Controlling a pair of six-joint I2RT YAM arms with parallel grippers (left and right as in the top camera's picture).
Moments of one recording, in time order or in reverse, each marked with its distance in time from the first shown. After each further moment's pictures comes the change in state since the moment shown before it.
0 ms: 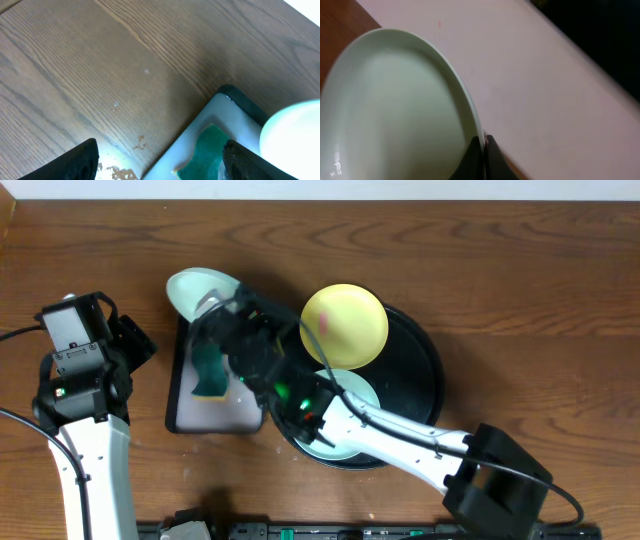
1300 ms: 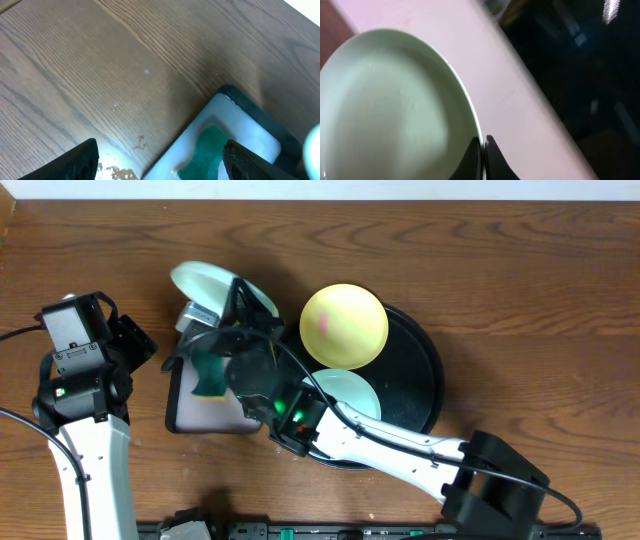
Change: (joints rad) left arm 0.000 0.000 0.000 0.000 0.000 0.000; right arm 0.038 0.000 0.005 0.089 0.147 -0.284
